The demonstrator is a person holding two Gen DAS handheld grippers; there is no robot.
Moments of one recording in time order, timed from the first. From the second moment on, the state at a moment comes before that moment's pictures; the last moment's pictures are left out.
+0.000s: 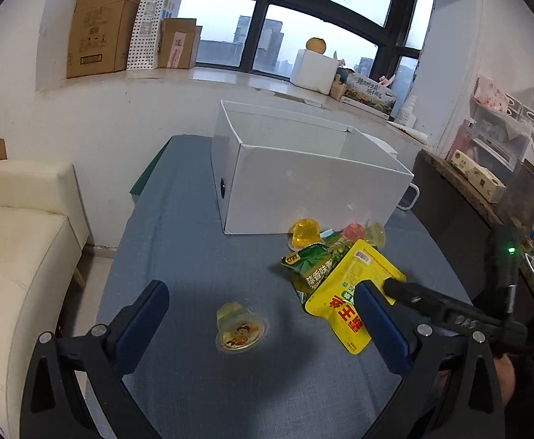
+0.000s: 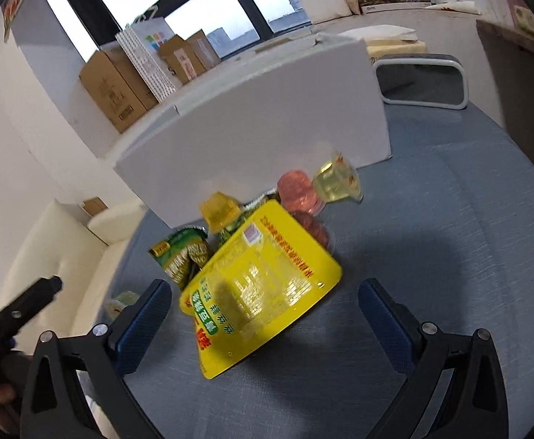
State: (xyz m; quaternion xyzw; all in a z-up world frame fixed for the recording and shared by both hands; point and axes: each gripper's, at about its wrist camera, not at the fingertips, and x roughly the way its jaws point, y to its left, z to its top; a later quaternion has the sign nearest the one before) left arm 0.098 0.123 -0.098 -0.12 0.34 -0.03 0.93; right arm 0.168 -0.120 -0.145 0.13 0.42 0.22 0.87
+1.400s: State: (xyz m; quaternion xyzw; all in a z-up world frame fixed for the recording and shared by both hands) left arm 0.133 0.115 -0.170 -0.09 0.41 -0.02 0.91; right arm 0.115 -0.124 -0.061 0.06 0.32 0.25 0.91
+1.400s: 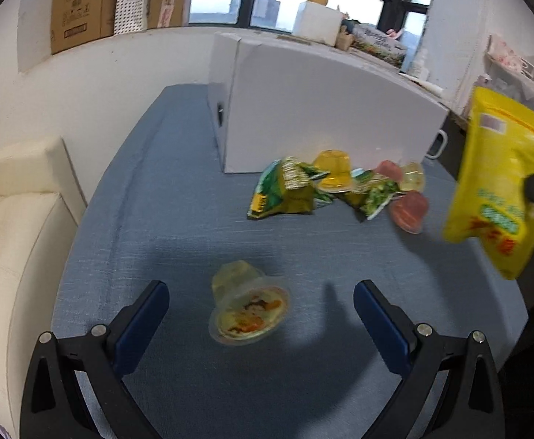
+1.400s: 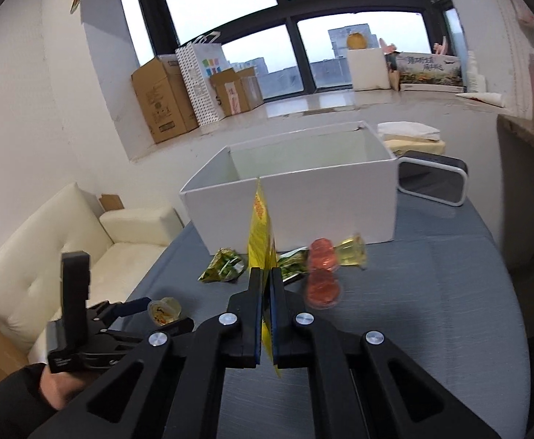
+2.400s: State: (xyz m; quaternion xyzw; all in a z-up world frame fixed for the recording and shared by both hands) left arm 0.201 0.067 -0.016 -0.05 0.28 -0.12 0.95; right arm 0.177 -0.144 -0.010 0.04 0.25 0.26 0.93
